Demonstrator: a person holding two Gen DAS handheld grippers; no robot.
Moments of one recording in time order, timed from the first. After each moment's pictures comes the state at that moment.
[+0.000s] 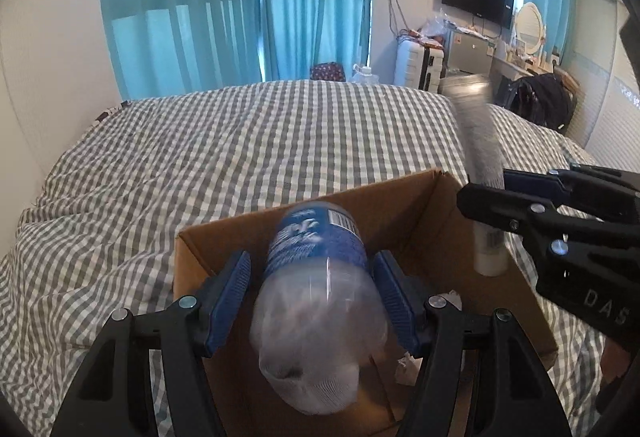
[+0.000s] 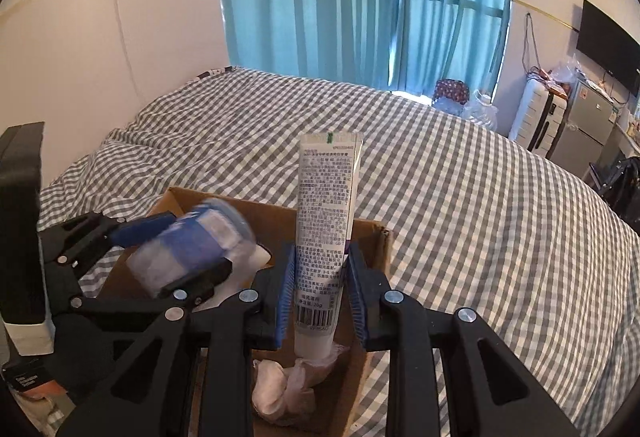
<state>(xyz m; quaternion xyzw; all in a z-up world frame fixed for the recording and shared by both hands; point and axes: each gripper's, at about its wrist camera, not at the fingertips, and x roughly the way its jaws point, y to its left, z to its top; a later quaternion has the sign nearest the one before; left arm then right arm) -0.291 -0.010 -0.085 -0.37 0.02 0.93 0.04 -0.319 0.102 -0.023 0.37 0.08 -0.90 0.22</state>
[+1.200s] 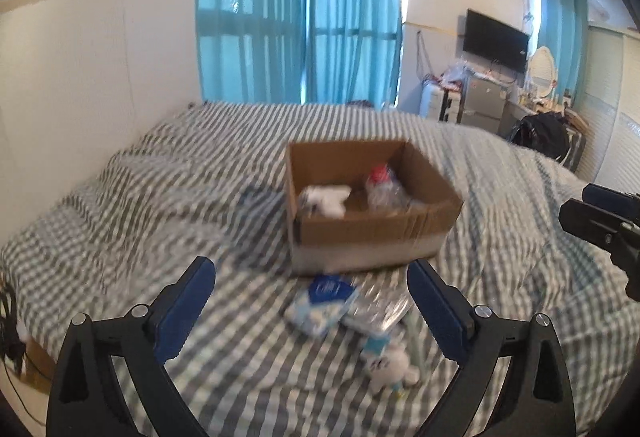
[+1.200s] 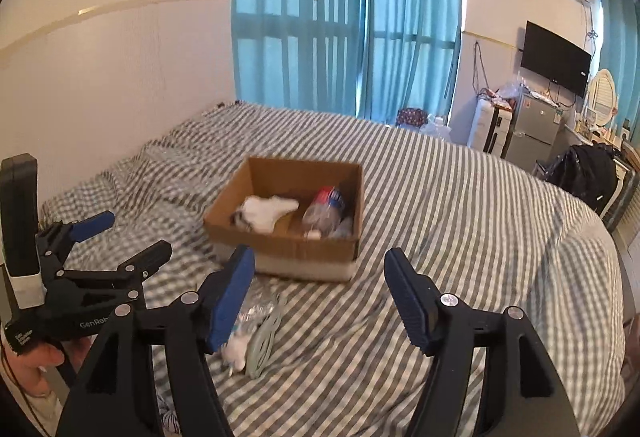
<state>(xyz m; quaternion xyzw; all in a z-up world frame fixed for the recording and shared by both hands) -0.038 -0.033 -0.055 -0.31 -0.02 0.95 -0.03 -0.044 0.155 0.038 0.30 0.07 -0.94 0.17</state>
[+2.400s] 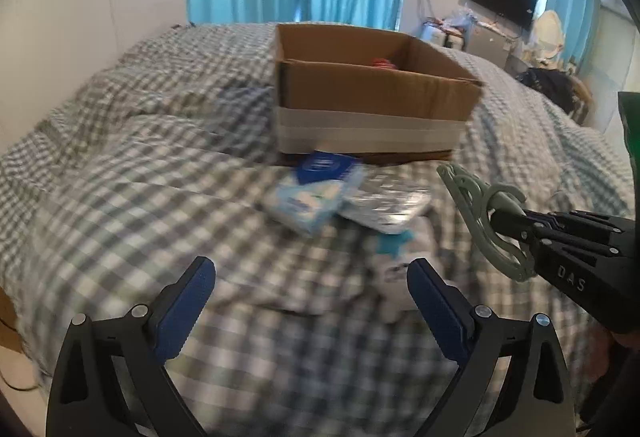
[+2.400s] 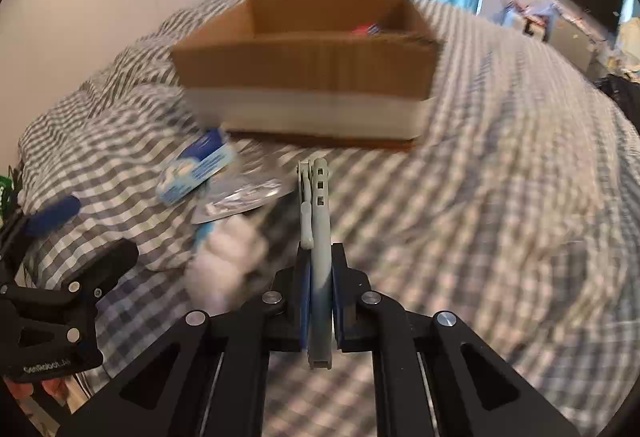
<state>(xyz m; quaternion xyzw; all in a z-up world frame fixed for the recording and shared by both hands) -0.034 -0.023 -0.145 -0.41 -0.04 0.91 0.00 -0.082 0.134 -0.121 0.45 0.07 -0.88 0.18</state>
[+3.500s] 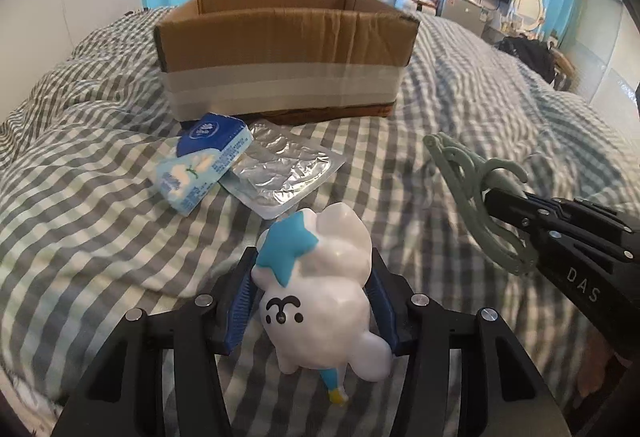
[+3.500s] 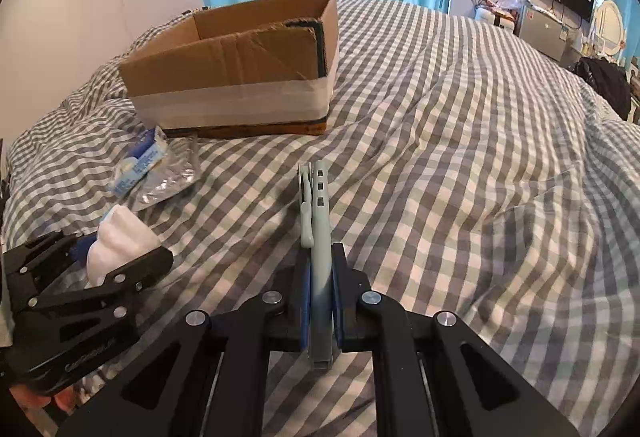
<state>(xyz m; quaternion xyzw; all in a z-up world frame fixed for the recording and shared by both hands) -0.035 0.039 -0.173 -0.44 -0.02 0.90 0.04 -0.073 0.195 -0.132 0.43 0.04 -0.89 0.15</state>
